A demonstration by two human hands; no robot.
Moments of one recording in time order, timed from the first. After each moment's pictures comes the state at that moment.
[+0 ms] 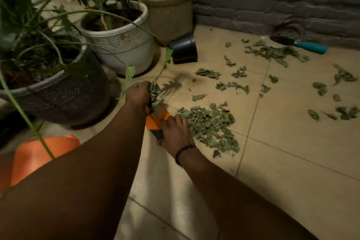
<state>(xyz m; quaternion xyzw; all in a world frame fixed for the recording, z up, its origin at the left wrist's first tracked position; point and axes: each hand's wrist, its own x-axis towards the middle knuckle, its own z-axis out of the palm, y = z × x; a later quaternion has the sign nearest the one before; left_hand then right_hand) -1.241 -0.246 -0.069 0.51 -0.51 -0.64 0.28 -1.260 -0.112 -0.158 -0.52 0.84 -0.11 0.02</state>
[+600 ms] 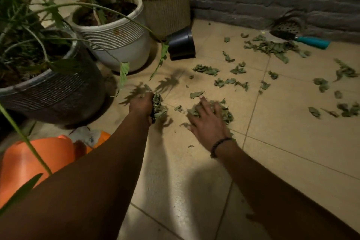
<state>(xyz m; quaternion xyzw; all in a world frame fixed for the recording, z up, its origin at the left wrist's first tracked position) -1.240 -0.241 -0.114 0.53 -0.55 -0.62 0.18 -1.345 -0.049 -0.171 -0.54 0.84 0.04 -0.02</state>
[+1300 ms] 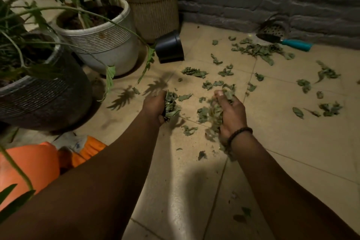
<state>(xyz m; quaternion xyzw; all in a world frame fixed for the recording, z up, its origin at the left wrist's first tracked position) -1.295 -0.190 -0.108 0.49 -0.44 -0.73 0.18 -1.389 -0.015 -0.122 0.01 0.61 -0.75 0.25</state>
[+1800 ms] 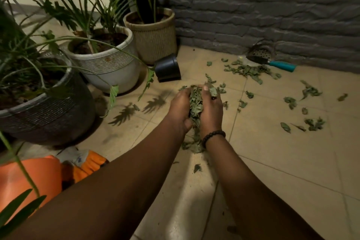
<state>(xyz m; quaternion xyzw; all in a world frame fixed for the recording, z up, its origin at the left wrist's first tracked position) -1.338 -0.119 -0.046 0.31 -0.42 -0.84 0.13 -1.362 -0.053 -0.059 -0.07 0.66 -0.74 0.10</state>
